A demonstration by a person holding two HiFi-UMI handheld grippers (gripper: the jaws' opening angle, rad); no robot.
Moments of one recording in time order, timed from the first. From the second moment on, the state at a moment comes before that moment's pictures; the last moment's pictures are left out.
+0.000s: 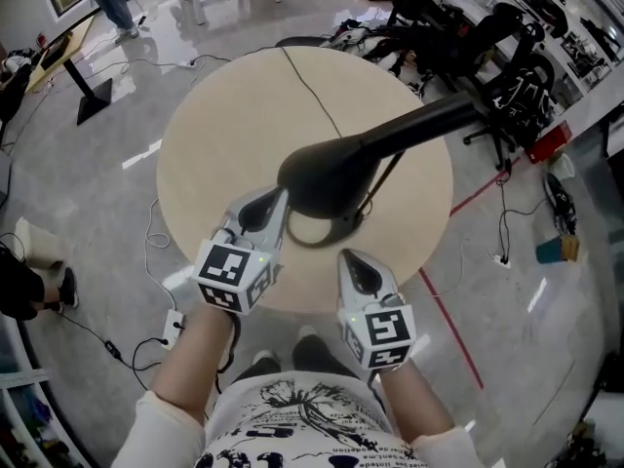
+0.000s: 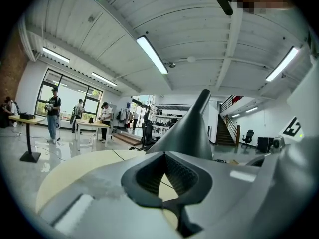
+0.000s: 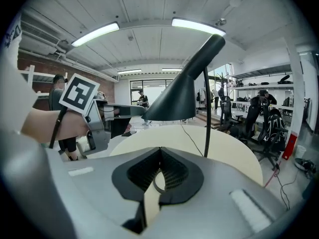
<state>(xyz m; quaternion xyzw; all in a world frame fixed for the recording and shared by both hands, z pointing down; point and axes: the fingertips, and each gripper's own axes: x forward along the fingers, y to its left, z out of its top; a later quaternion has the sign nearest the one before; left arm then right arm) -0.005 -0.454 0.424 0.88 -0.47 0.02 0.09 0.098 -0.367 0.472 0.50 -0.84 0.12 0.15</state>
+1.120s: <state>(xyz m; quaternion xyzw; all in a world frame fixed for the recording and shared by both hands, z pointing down) -0.001 -0.358 0.413 0.90 -0.43 0.00 0.07 0.108 -0.335 0.438 0.58 -0.81 0.06 0.10</state>
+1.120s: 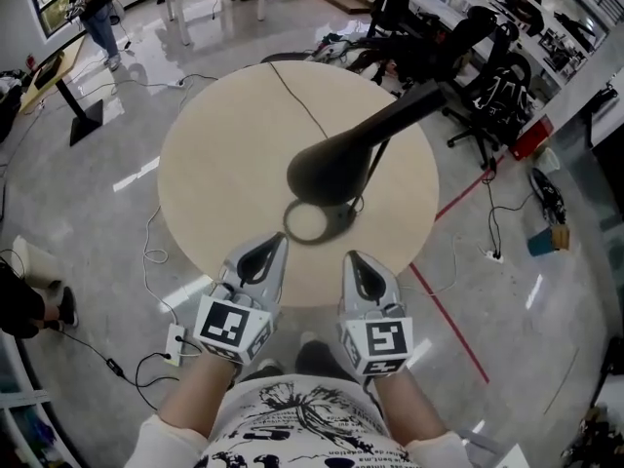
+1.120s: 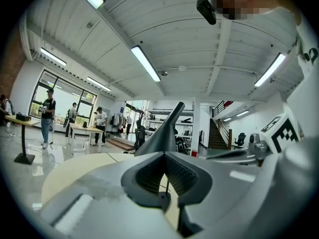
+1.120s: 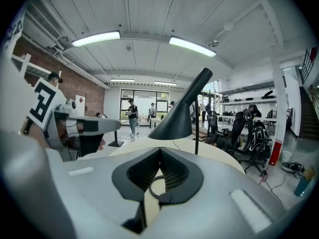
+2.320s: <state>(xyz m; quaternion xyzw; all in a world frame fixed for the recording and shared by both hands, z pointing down) -0.005 -0.163 0.419 0.92 -0.39 -0.01 0.07 0.098 -0.127 0.436 0.64 -0.76 0.05 0.09</state>
